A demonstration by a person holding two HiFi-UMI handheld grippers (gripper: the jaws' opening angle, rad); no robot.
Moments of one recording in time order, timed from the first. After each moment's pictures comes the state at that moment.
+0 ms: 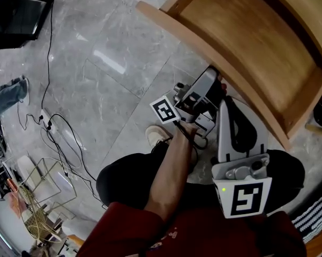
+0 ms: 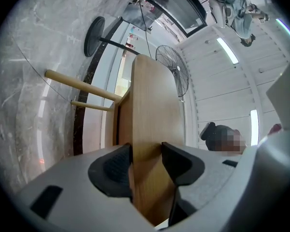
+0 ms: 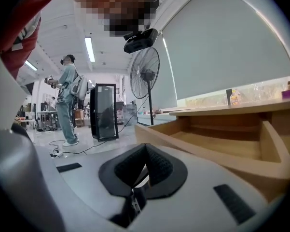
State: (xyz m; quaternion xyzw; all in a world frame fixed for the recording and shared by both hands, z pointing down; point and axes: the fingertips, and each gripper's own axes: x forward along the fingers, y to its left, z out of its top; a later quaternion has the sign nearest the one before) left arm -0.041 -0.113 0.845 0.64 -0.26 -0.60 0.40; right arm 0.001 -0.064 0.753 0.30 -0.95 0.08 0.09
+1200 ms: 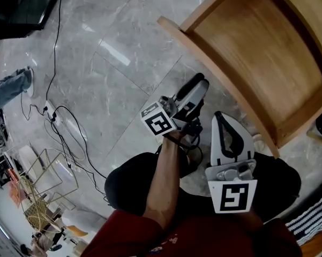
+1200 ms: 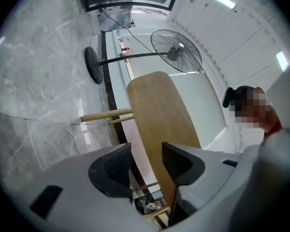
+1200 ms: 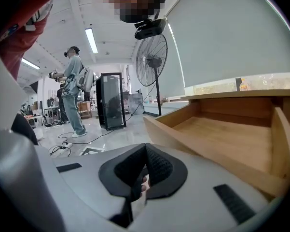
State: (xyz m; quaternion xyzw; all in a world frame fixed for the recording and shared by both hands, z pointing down) left arm -0.092 -0.068 0.908 0.66 -0.48 -0.40 0.43; right arm -0.028 -0.028 0.802 0.27 -0.94 0.12 0.16
